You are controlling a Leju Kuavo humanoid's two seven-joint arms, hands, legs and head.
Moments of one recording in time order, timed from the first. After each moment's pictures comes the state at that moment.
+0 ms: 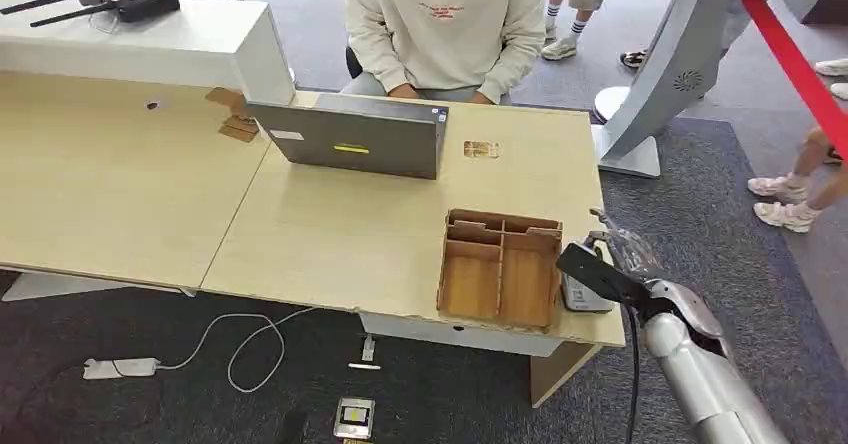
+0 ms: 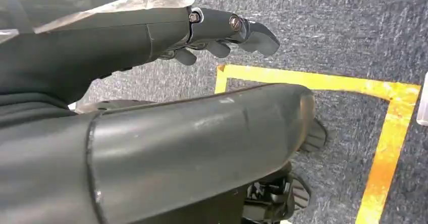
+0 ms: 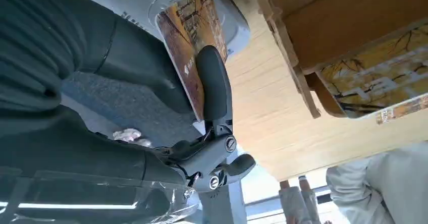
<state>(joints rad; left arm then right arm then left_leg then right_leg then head) -0.32 -0.26 1.53 -0.06 -1.36 0.48 0.10 -0.58 -0.24 0.46 -0.88 0.68 0.14 -0.19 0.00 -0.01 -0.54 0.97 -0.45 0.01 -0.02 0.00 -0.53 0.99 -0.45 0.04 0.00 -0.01</state>
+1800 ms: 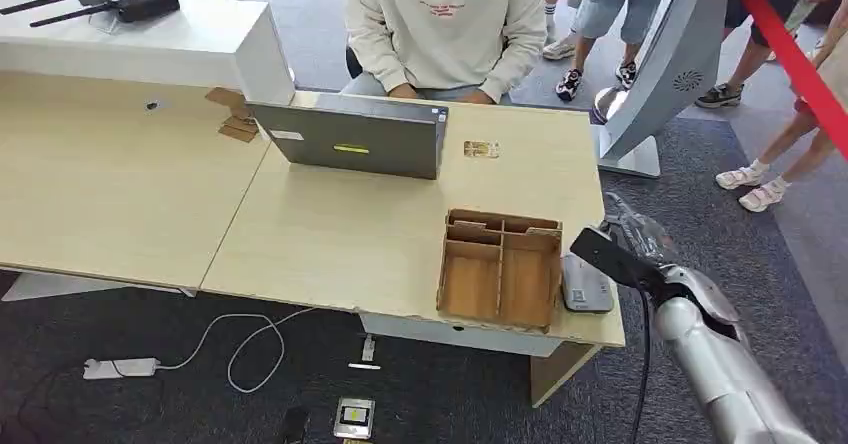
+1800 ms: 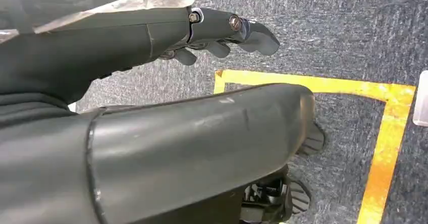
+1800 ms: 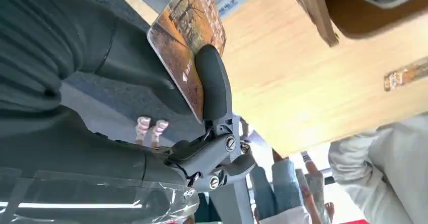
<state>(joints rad) -0.33 -0.26 1.53 -0.06 -1.40 0.47 0.12 -0.67 -0.26 0.47 -0.79 0.65 0.09 -0.23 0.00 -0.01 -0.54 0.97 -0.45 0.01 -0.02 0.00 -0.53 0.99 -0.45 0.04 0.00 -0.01</state>
